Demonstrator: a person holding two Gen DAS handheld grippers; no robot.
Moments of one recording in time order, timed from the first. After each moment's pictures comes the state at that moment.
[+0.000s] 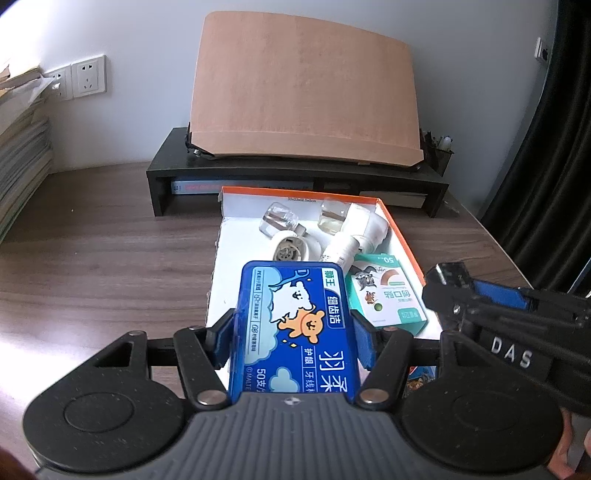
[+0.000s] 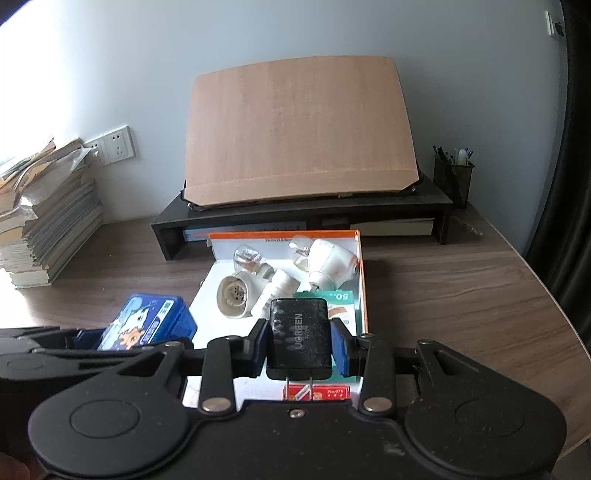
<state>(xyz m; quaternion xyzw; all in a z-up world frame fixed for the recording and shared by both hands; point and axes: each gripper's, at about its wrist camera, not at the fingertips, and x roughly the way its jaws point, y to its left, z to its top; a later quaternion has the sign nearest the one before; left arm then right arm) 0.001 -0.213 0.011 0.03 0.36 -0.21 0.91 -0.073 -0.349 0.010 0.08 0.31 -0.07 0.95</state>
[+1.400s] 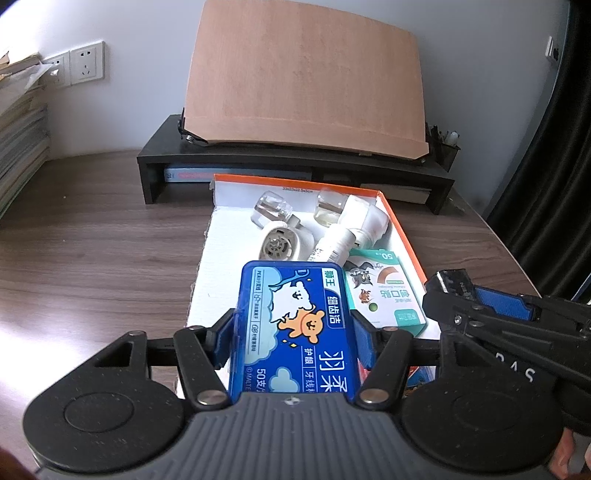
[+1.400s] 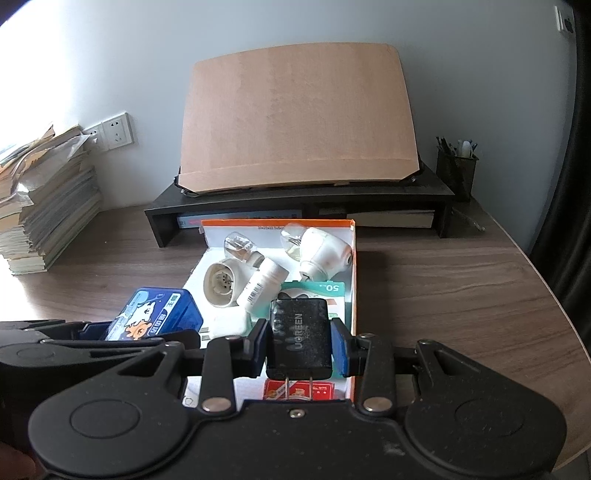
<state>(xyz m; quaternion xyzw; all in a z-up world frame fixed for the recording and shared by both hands) 0.010 -0.229 -0.002 0.02 0.38 -0.20 0.90 -0.068 -0.362 -0.001 0.07 0.32 -0.07 0.94</state>
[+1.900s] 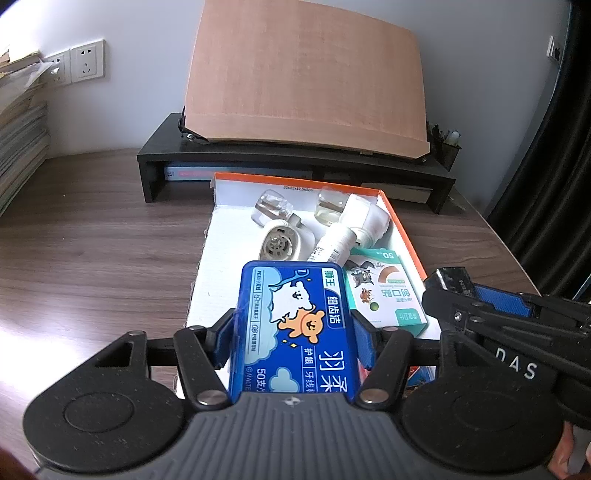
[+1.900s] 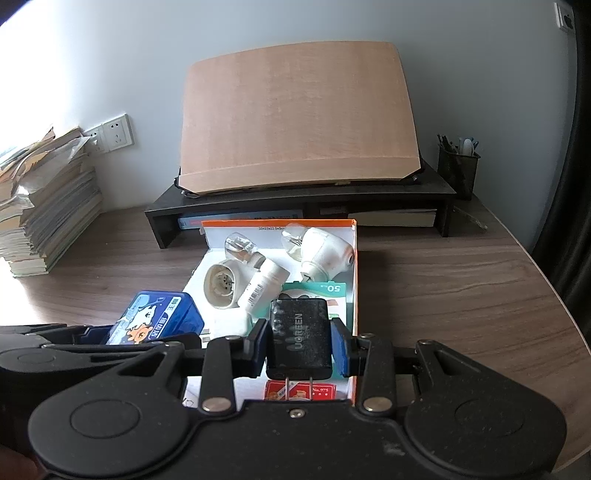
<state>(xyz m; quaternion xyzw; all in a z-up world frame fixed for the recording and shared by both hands) 0.010 -0.231 -0.003 0.02 0.38 -0.20 0.90 -0.067 -0.364 -0.002 0.08 0.32 -0.06 0.94</state>
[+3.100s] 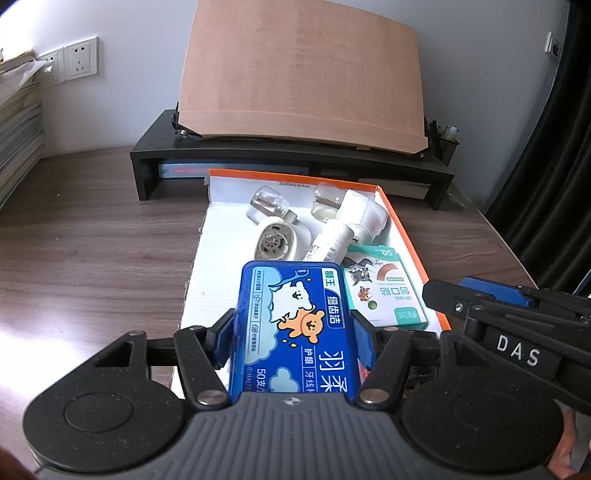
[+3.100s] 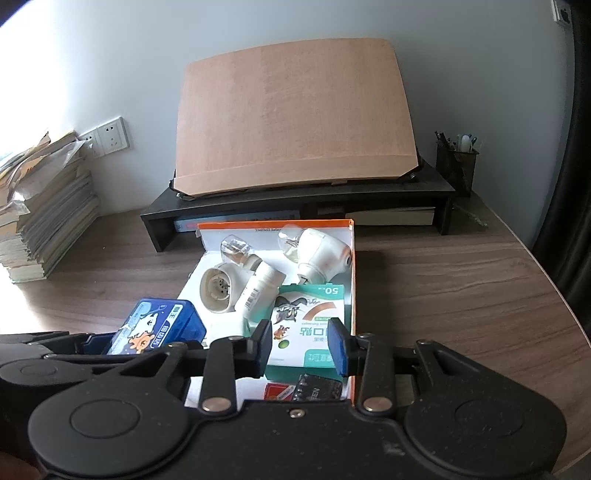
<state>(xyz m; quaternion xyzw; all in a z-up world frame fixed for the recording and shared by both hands) 0.014 -0.234 -0.007 0.02 0.38 -0.21 0.90 -0.061 -0.368 -0.006 0.09 0.32 -0.07 0.94</state>
